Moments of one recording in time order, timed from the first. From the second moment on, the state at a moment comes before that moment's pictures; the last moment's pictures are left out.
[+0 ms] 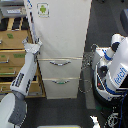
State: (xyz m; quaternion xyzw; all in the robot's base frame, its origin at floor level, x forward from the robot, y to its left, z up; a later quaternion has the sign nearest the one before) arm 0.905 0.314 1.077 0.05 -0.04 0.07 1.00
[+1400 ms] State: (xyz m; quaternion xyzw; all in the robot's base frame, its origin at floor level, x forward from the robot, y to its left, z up) arm 0.933 0.301 1.102 -0.02 -0.04 0.02 1.00
